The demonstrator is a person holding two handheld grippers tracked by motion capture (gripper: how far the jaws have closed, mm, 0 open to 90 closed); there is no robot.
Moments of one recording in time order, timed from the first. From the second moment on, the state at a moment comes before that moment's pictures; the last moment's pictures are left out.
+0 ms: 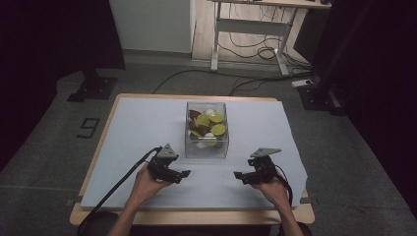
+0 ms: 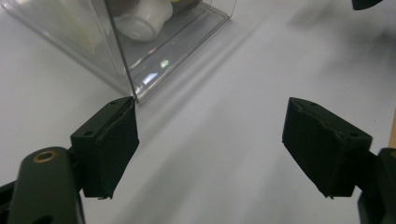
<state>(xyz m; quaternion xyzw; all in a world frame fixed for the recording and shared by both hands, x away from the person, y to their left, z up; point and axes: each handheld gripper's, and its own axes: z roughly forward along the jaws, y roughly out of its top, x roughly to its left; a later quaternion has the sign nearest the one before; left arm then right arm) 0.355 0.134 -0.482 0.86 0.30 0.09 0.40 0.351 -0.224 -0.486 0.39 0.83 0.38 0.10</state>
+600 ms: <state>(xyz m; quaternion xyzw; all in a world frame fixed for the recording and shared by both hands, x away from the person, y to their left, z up) 0.372 0.116 -0.466 0.86 0.29 0.11 0.41 0.364 -0.203 -0.474 0.38 0.81 0.43 0.09</state>
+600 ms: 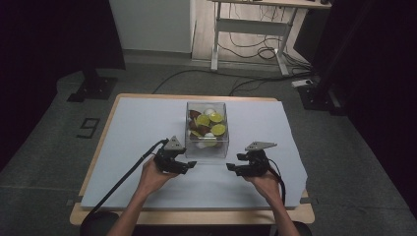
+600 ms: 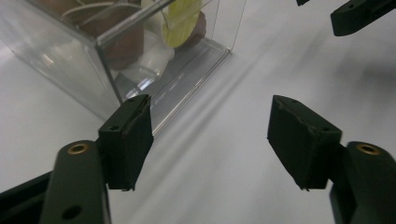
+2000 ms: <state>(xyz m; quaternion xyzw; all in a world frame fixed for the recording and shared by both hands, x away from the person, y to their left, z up) 0.398 0.095 -0.468 0.84 0.31 0.13 0.43 0.394 -0.146 -0.464 0.36 0.82 0.43 0.15</state>
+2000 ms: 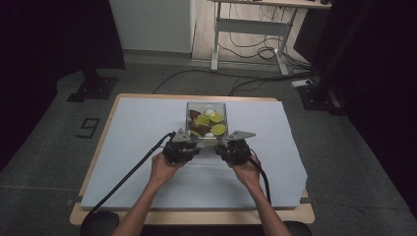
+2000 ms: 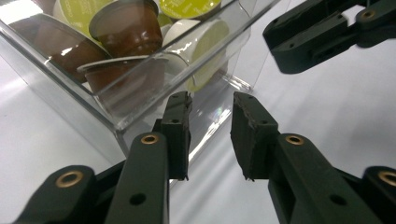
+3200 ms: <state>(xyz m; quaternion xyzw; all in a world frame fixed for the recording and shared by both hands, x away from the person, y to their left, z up) 0.394 0.090 -0.469 0.83 0.30 0.13 0.44 0.398 -0.141 -0.465 0.35 0.81 0.45 0.14</state>
